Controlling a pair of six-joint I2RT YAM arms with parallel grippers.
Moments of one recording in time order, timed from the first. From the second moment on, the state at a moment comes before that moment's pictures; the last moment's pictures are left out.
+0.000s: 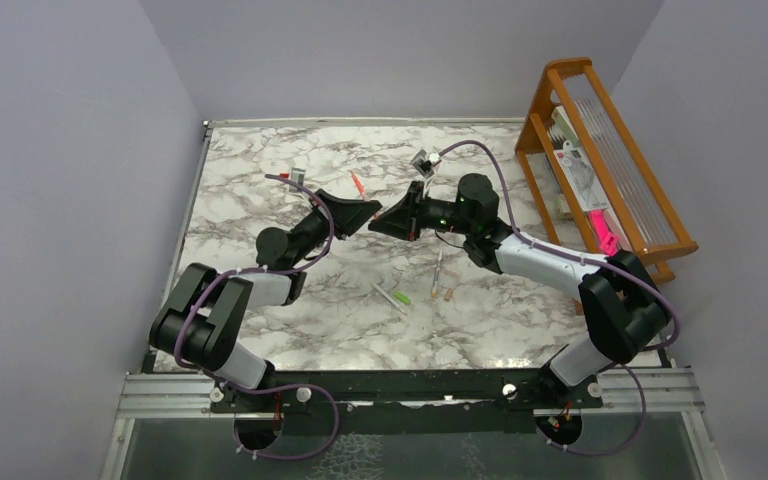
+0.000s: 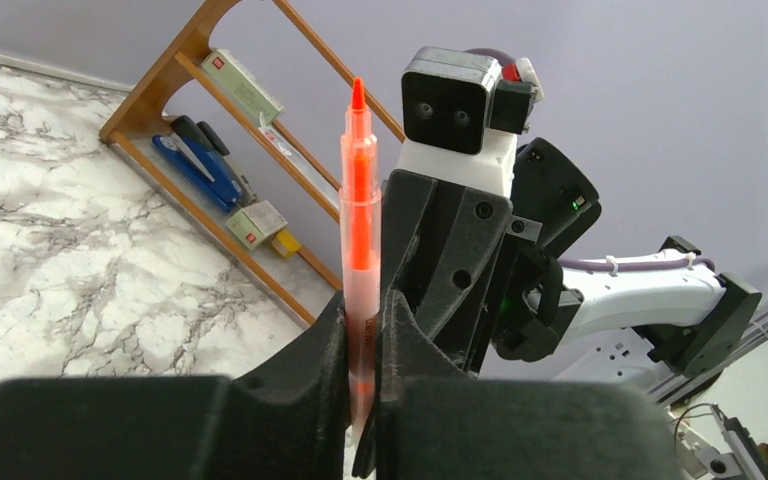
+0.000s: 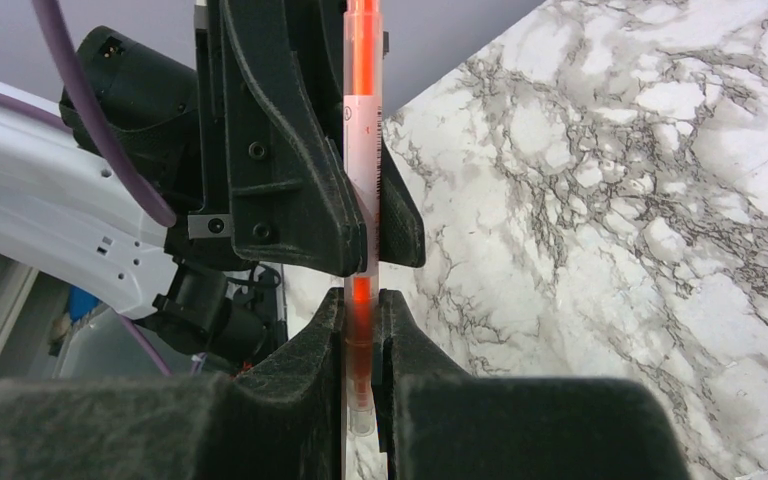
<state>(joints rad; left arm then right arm) -0.36 1.51 0.47 1.51 0.55 -1.17 0.65 1.57 0.91 0.63 -0.71 0.52</state>
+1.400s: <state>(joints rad) -0.52 1.24 0.55 0.65 0.28 -0.45 0.61 1.42 0.76 -0.28 0.18 0.52</state>
